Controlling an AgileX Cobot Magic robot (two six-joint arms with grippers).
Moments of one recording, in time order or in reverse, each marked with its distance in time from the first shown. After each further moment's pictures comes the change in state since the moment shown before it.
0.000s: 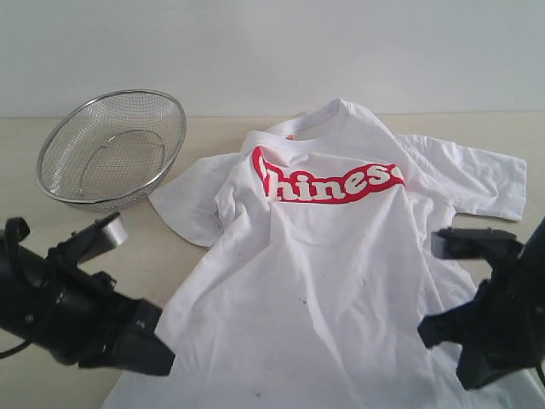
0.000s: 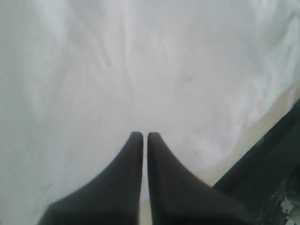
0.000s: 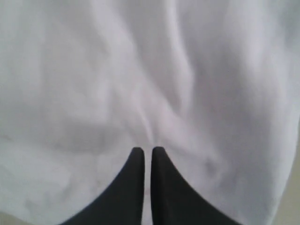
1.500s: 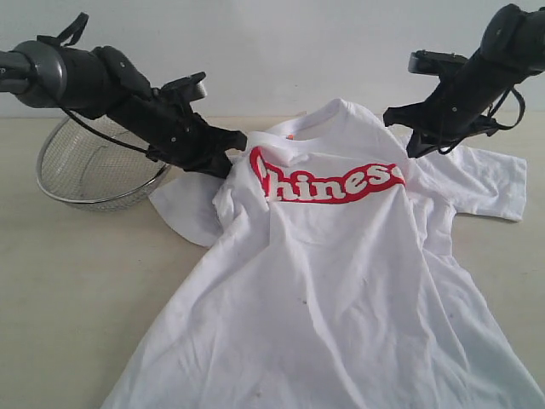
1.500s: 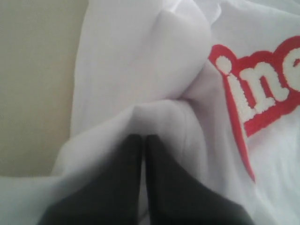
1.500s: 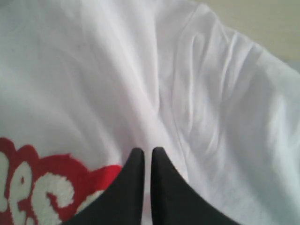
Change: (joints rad) left arm 0.014 0.700 -1.120 0.379 -0.092 -0.338; right arm -0.193 0.697 -1.180 -0.014 0.026 -0.026
